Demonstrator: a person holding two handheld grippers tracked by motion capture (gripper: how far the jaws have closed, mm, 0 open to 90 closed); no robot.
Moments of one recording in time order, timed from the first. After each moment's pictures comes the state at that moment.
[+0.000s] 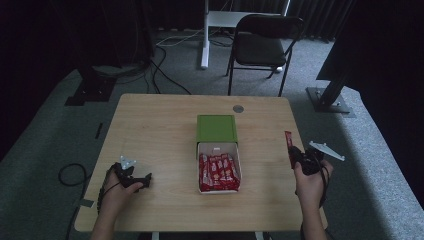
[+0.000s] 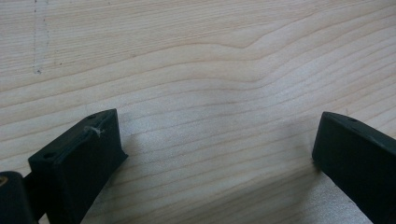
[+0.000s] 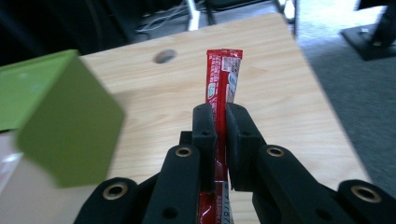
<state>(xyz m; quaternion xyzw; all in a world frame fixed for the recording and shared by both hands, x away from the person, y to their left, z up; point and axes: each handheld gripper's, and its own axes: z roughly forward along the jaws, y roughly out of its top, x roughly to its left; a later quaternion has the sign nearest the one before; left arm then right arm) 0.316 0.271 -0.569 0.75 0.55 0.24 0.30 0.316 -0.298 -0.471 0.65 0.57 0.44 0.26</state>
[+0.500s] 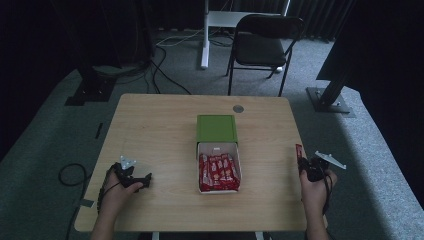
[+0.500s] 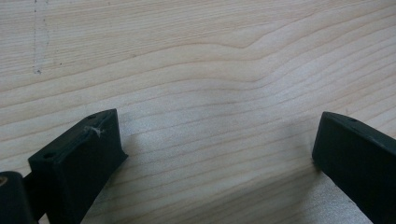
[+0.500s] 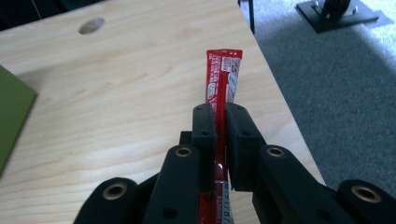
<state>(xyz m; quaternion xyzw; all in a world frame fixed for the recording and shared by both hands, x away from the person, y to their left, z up) 0.316 0.270 -0.569 0.75 0.55 0.24 0.30 0.322 -0.333 -0.528 0.70 0.55 0.38 0.26</state>
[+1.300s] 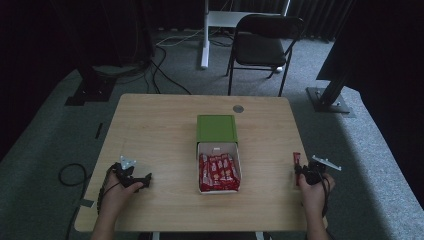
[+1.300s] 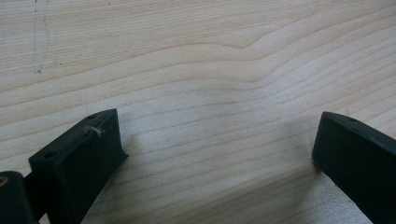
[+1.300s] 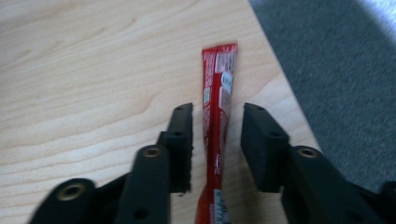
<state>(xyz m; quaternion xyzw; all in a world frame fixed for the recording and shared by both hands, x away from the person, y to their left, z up) 0.316 0.271 -0.569 0.75 0.55 0.24 0.30 0.329 -0.341 -0.558 0.72 0.56 0.34 0.24</state>
